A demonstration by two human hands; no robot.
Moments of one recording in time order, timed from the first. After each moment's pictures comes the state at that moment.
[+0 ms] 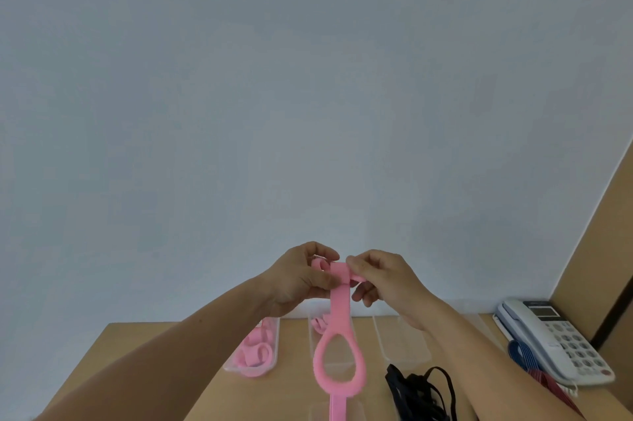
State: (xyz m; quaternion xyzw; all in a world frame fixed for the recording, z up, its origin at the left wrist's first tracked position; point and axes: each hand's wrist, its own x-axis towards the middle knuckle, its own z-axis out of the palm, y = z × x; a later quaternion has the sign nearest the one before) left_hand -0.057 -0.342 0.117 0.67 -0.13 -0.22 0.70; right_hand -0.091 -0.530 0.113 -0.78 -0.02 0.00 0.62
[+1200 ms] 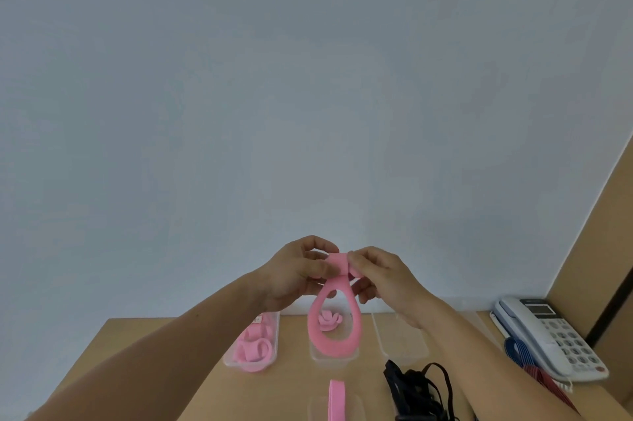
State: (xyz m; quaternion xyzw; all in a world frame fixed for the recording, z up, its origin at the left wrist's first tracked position) left_hand -0.057 -0.333 0.119 0.64 -0.16 -0.24 0.72; right_hand -0.099 -0.524 0.116 -0.78 -0.03 0.02 0.63
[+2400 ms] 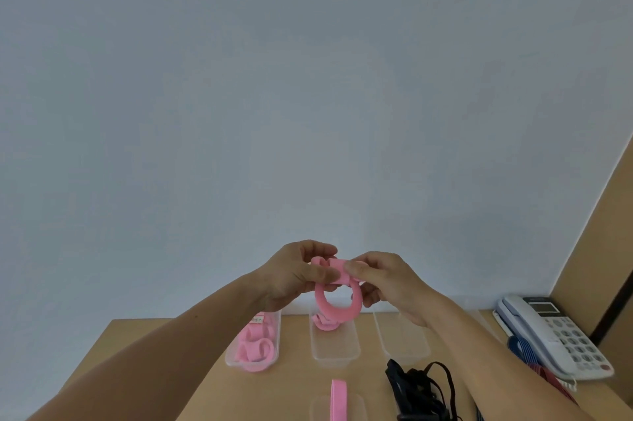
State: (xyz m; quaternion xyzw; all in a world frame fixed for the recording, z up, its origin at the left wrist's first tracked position) left_hand -0.059 -0.334 0.120 0.66 -0.14 -0.23 0.70; right_hand -0.096 -0.533 0.115 -0.80 -0.02 0.05 0.60
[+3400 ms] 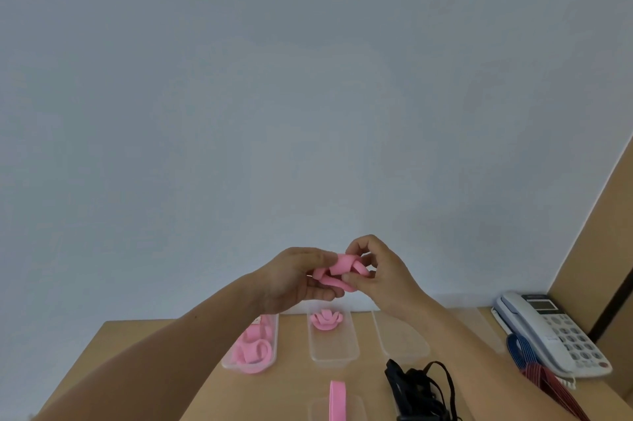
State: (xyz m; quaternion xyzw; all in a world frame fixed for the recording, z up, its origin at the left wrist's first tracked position) left_hand -0.046 -0.337 0.114 0.62 -0.15 -0.32 0.70; right_hand -0.083 -0.529 0.097 -0.85 -0.10 -0.11 0.51
